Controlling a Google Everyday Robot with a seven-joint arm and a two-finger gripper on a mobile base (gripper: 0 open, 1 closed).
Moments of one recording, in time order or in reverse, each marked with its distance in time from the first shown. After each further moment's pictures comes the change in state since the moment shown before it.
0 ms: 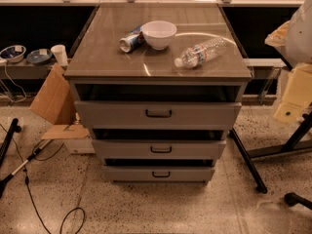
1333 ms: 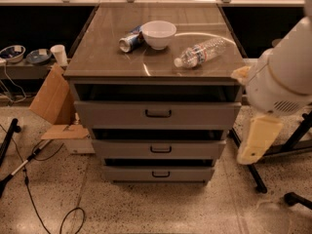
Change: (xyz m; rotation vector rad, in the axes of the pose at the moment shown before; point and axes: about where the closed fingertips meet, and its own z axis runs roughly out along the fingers) arm -0.024 0.045 0.067 0.000 -0.026 -0.131
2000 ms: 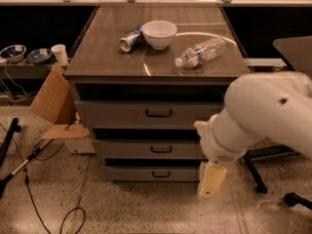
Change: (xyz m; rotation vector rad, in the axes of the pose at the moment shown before) arm -0.021 0.055 0.151 -0.120 -0.067 -0.017
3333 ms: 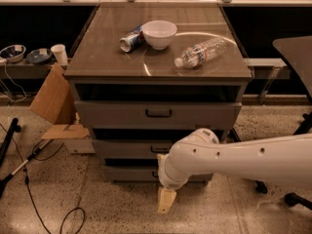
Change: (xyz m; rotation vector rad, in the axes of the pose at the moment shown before) arm -0.044 0.016 0.228 -0.070 -0.080 -0.049
